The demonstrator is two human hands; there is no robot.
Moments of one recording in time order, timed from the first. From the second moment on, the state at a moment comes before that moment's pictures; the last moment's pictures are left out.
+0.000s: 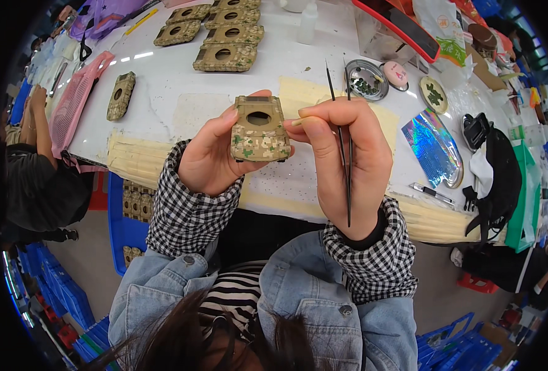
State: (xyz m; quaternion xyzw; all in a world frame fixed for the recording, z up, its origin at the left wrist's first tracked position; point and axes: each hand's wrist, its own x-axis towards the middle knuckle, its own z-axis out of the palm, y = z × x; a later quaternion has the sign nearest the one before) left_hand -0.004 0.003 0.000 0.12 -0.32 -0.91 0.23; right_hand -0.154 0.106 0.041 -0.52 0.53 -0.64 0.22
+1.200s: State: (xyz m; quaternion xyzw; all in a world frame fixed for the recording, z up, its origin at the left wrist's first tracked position) left_hand -0.007 0.002 -0.002 0.08 -0.32 -0.91 0.23; right_hand -0.207 0.176 0.004 -0.51 0.65 -0.51 0.23
